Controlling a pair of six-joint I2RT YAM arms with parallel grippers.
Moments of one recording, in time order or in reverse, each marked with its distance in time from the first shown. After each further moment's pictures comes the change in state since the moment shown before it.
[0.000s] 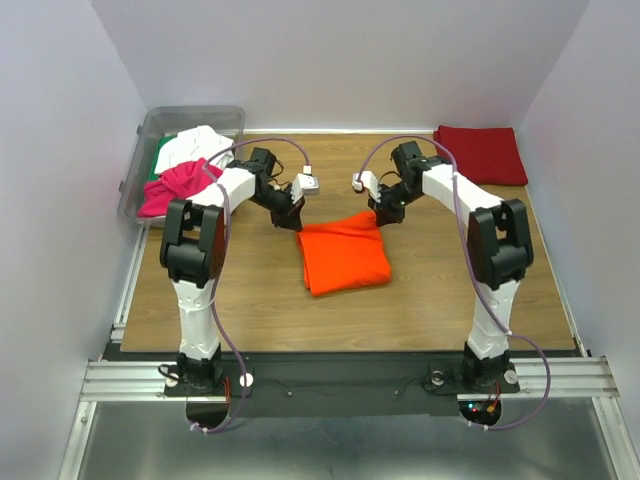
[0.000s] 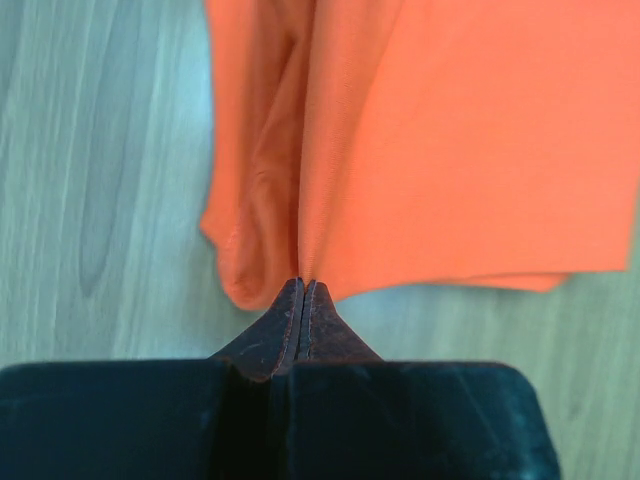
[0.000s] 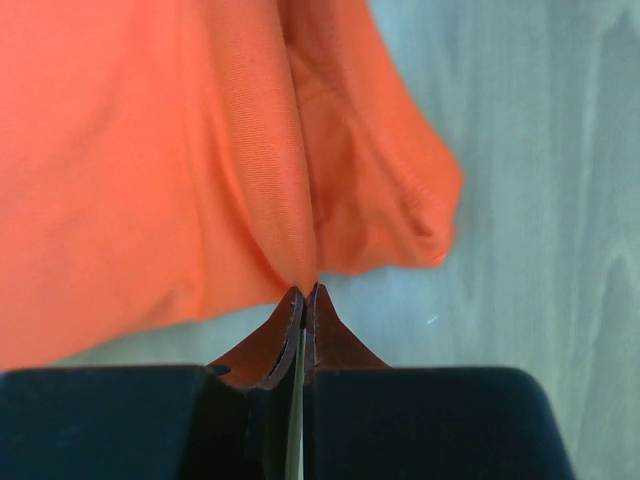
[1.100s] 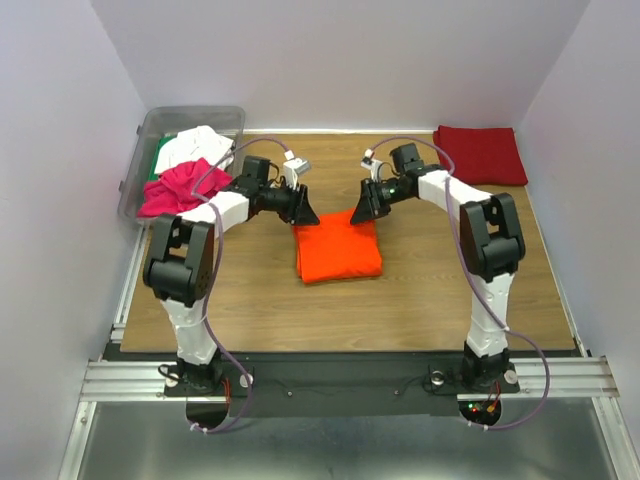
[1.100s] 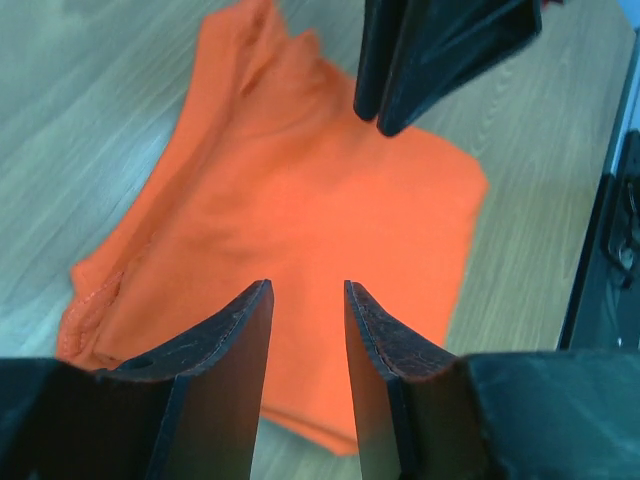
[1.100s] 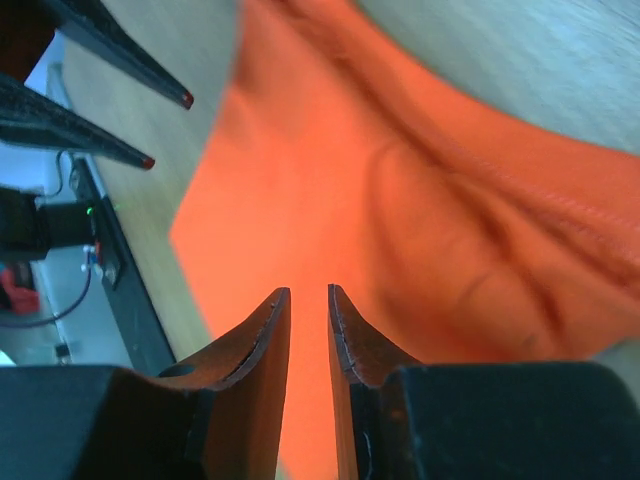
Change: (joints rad) left arm -0.011 -0.190 -0.321 0.664 0.083 -0.866; right arm -0.021 0.087 -0.021 0.339 -0.381 1.052
